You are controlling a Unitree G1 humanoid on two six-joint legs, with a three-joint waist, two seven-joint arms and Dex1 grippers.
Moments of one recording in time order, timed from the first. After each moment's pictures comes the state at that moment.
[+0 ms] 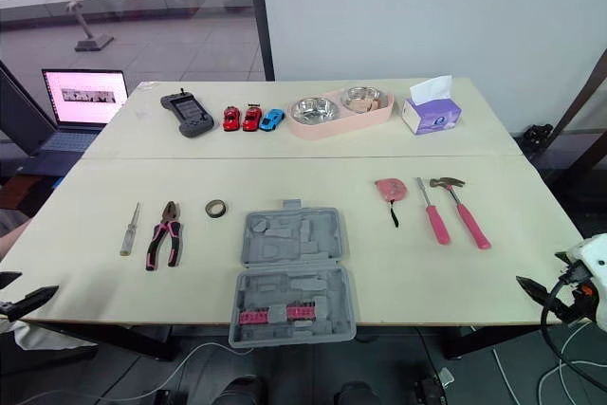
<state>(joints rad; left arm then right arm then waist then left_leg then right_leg) 0.08 0.96 0.54 0.64 -0.30 0.06 -0.99 0.26 -0.89 -0.65 0.08 0.25 0.26 0.93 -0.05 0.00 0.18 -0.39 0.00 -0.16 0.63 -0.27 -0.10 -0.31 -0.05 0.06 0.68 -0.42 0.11</state>
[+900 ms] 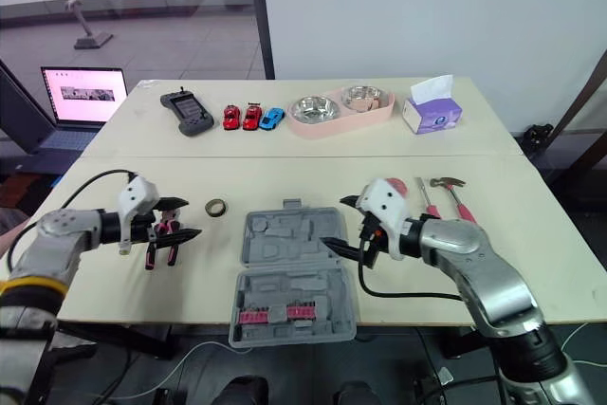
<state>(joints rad) -0.67 0.73 -0.04 0.80 -0.13 -0.09 -1.27 -0.34 -0.67 0.12 -0.36 0.33 0.55 0.81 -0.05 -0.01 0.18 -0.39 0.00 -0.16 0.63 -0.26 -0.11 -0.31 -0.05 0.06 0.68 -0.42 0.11</state>
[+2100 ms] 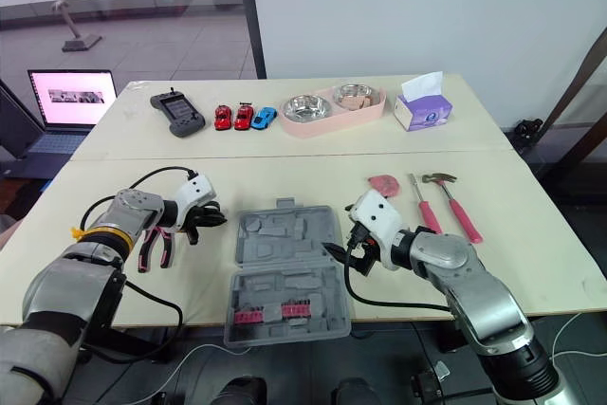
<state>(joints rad) -0.99 0.53 -0.15 1.32 0.19 -0.14 -1.04 -0.25 -0.64 0.11 -0.47 0.26 0.66 0.66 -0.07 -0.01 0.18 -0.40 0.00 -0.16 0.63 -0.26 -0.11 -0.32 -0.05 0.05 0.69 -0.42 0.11</state>
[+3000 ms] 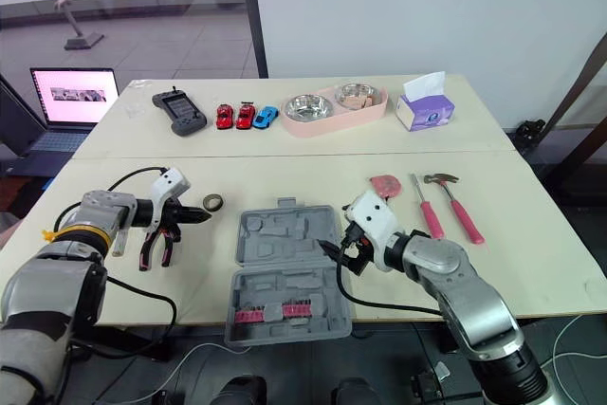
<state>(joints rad) -1.00 0.61 -0.01 1.34 0.12 -0.02 -1.20 -0.22 -0.57 0.13 -0.48 0.24 0.67 0.60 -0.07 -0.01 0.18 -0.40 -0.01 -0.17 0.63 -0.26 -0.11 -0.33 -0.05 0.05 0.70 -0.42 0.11</state>
